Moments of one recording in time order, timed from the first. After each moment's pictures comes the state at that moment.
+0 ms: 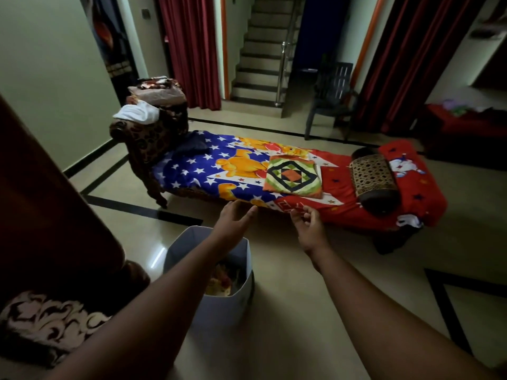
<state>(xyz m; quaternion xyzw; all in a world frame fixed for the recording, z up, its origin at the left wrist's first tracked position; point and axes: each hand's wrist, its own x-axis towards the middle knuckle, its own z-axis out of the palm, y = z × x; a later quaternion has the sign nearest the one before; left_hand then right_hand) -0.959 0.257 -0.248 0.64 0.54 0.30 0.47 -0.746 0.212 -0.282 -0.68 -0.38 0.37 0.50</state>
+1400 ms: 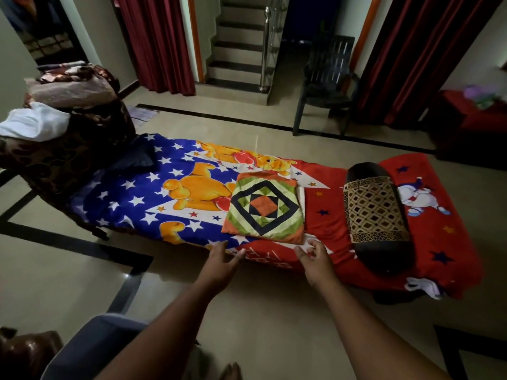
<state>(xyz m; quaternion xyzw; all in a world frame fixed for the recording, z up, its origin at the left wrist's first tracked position) -0.641 0.661 -0.377 0.58 0.62 0.18 0.49 -0.398 0.611 -0.401 -0.74 -0.31 0.43 0.42</state>
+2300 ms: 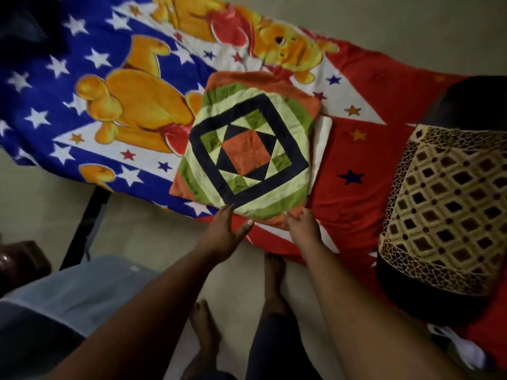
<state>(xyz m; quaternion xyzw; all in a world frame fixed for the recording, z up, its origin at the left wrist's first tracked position) -0.401 0.943 -0.642 0.53 0.68 -0.02 0.50 -0.191 0.930 -0.723 -0.81 -0.23 0.52 0.12</state>
